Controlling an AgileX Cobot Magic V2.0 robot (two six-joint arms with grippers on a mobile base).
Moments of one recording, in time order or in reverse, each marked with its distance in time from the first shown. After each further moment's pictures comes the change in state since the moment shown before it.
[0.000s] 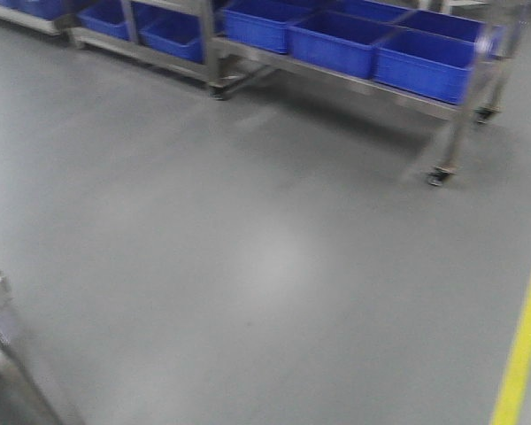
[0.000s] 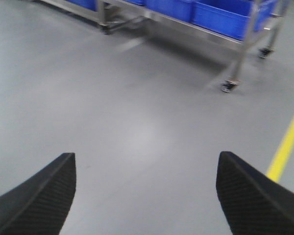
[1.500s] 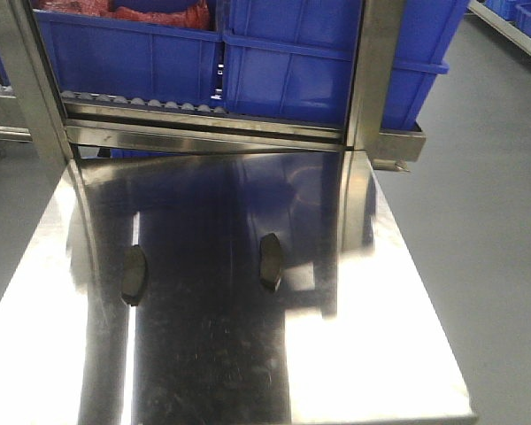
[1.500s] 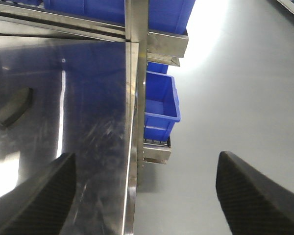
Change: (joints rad) left arm 0.000 0.000 0.000 0.000 0.000 0.000; right arm 0.000 0.000 0.000 0.000 0.000 0.000
